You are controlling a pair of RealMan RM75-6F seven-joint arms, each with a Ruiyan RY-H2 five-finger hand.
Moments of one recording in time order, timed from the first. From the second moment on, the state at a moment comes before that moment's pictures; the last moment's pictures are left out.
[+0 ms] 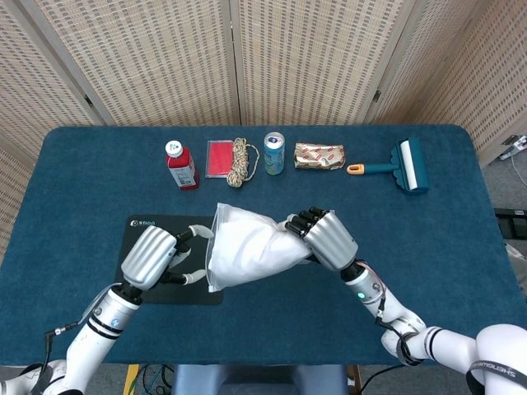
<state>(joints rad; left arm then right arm) -0.55 -1.25 -0.23 -2.01 1.46 1.19 0.14 0.69 -1.67 0.14 -1.14 -1.77 1.51 0.05</state>
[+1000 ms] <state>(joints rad) -0.61 -1.25 -0.23 -2.04 1.41 1.16 0.13 0.72 -1.71 0.15 -1.13 -1.78 1.54 0.09</state>
